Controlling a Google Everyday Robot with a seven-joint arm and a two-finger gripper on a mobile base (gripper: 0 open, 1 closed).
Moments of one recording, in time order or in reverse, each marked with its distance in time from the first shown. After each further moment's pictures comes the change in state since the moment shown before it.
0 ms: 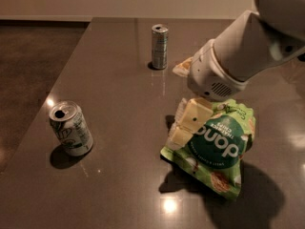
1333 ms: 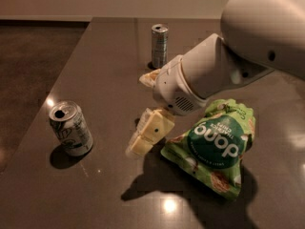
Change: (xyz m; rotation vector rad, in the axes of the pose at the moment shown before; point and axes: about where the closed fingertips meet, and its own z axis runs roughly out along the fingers) arm -0.061 0.026 0.047 -0.073 -0.219 0.010
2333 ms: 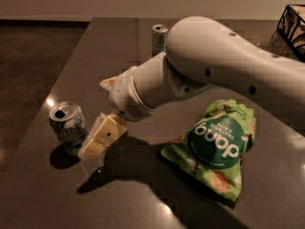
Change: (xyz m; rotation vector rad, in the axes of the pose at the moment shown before) arm -0.056 0.004 0.078 -0.052 -0.151 -0.023
